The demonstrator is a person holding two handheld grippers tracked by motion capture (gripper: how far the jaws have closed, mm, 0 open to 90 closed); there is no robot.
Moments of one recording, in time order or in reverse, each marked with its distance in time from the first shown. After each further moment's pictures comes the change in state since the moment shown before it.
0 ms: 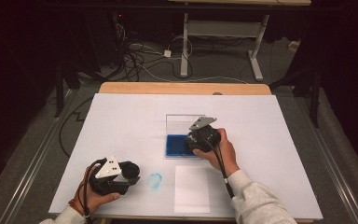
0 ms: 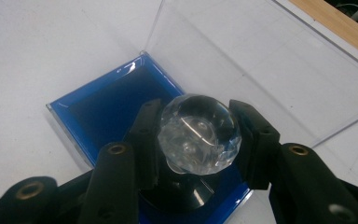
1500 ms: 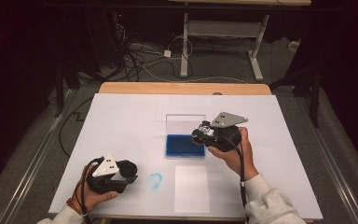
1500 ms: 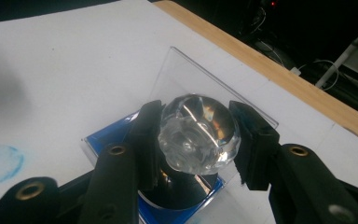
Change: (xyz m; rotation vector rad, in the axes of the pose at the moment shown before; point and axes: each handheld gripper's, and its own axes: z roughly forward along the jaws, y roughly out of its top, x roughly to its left) left arm 0.008 -0.004 -0.004 -0.004 0.008 -0.015; right arm -0.014 -0.002 -0.073 -0.242 0.011 0.014
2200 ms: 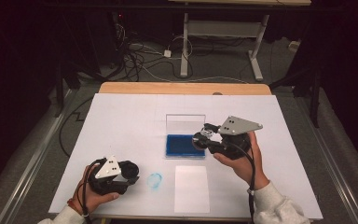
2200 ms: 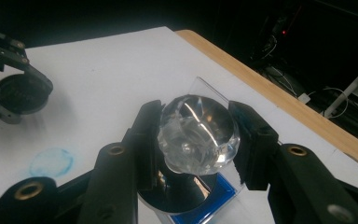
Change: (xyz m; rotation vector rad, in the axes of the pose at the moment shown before) left arm -0.007 0.005 0.002 0.016 0.004 0.041; right arm 0.016 0.011 -0.044 -0.088 0.056 -0.039
